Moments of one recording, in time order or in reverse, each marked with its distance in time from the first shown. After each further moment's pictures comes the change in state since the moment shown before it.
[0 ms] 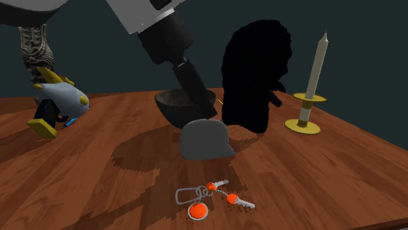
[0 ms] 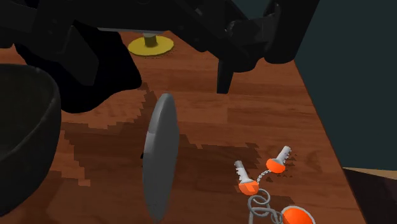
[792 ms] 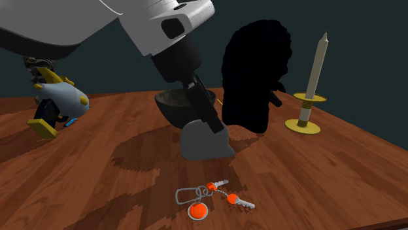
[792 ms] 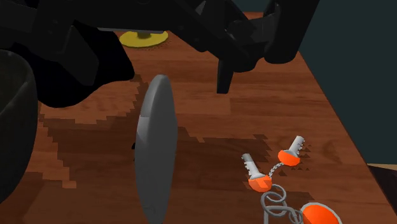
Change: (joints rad) arm -0.039 0.029 0.033 -0.057 -0.017 0.089 0.048
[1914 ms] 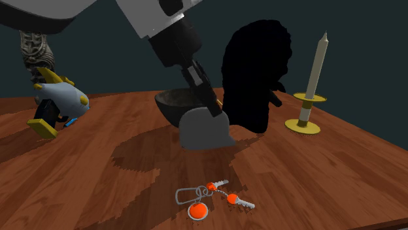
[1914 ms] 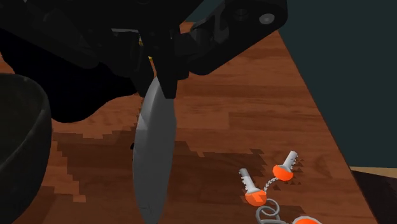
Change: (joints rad) arm 0.006 -0.015 -0.027 0.050 0.002 -0.061 -0.028
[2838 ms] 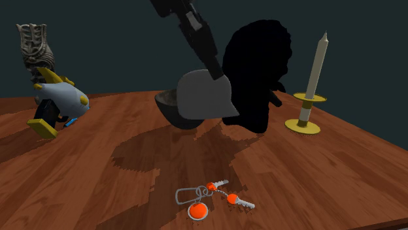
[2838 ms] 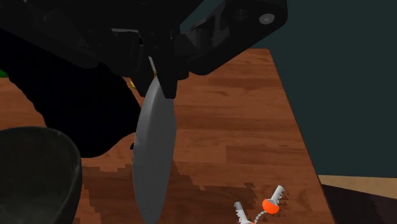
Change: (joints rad) arm -0.008 -0.007 -0.054 0.168 -0.010 -0.166 -0.066
